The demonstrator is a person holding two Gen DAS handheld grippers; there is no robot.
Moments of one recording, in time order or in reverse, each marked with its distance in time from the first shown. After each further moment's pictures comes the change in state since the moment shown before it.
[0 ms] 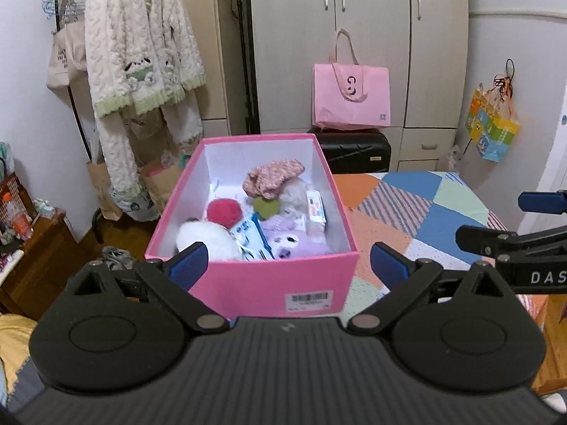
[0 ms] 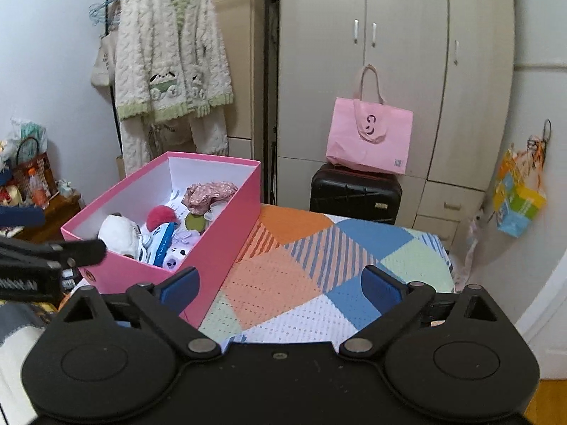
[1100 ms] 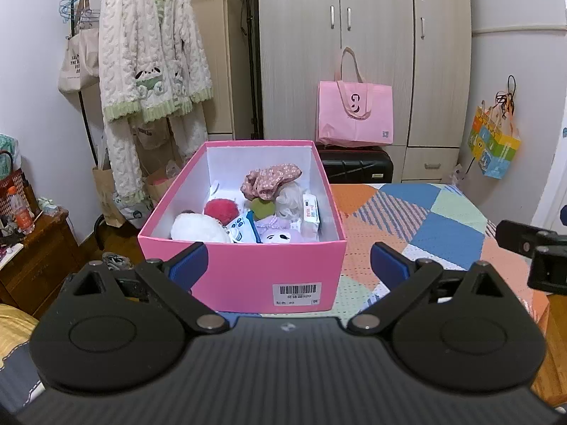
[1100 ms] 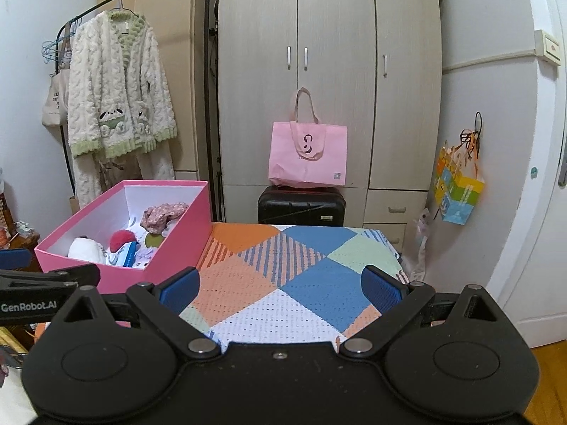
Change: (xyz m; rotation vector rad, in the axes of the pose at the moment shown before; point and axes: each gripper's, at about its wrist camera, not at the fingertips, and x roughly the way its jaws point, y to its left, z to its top) left arm -0.009 -0.015 -0.030 -0.026 -0.091 0.025; right arm -0.041 -0.002 -0.040 0.108 -0.123 -0.184
